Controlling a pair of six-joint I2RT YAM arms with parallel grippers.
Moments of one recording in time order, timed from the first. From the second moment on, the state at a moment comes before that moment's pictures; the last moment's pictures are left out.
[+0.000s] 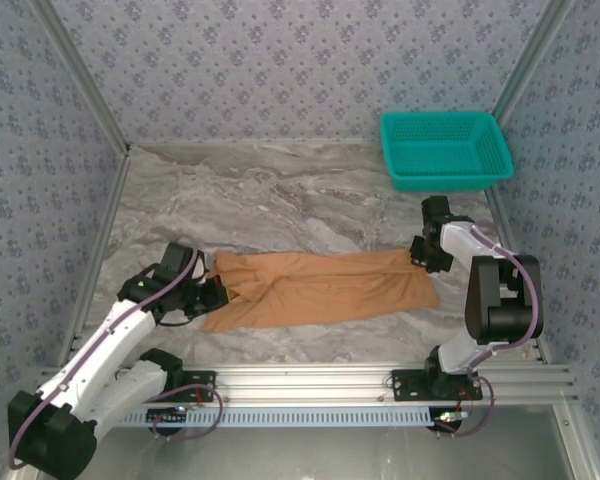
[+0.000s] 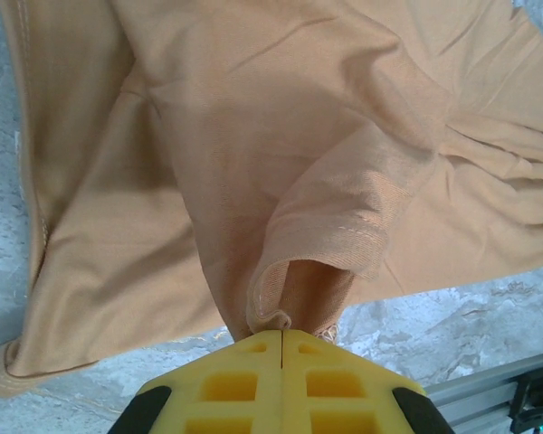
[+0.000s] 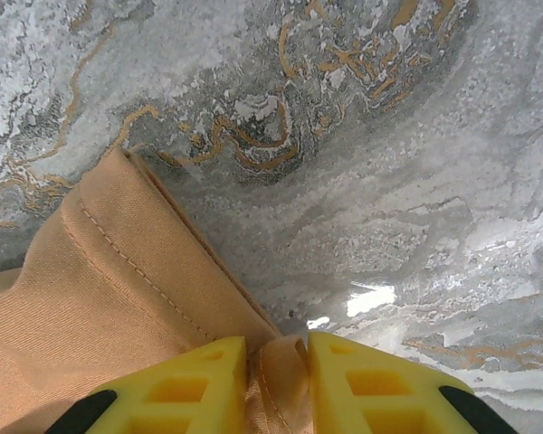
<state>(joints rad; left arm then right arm) -0.41 0.85 0.64 -0.86 0.29 -0.70 0.01 1.59 0.92 -0.68 0.11 0.38</state>
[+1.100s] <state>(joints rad) -0.42 0.83 0.65 -0.93 0.30 -0.72 0.11 1.71 1.07 -0.62 0.05 0.34</state>
